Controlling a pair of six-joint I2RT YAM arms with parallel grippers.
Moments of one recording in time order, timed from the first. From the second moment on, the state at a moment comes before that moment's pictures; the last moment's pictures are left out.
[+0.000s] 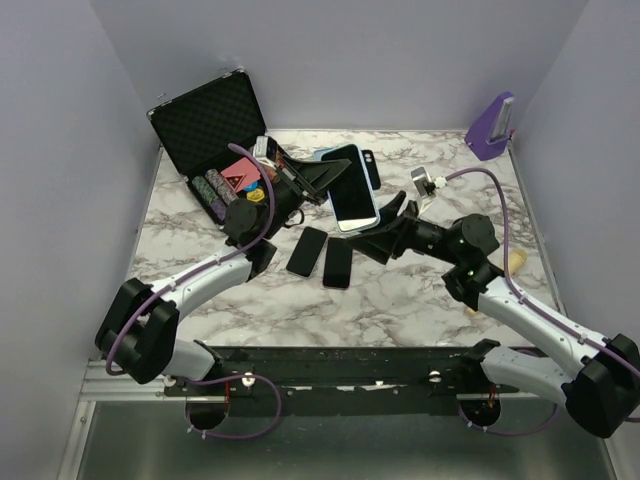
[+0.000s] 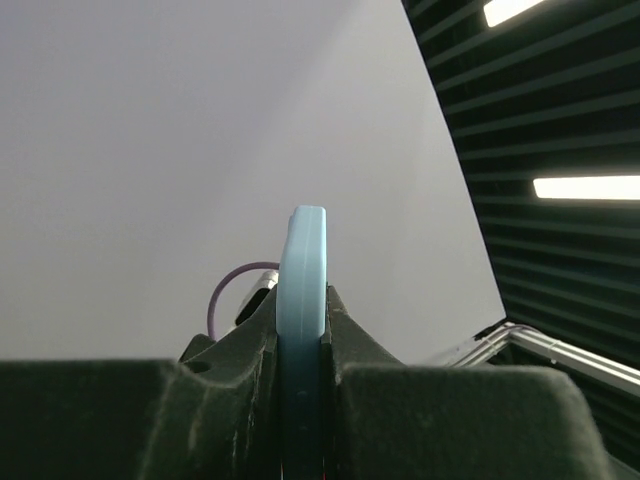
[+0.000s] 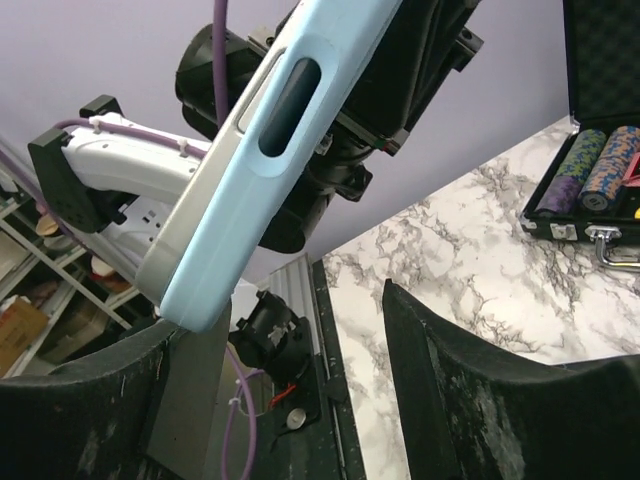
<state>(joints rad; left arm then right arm) -0.62 1.37 0.84 1.12 0.24 -1.62 0.61 1.03 0.67 0.68 -0.67 0.71</state>
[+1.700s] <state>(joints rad) -0.60 1.48 0.86 1.22 0.29 -1.80 0.64 1.09 0.78 0.59 -0.70 0.27</state>
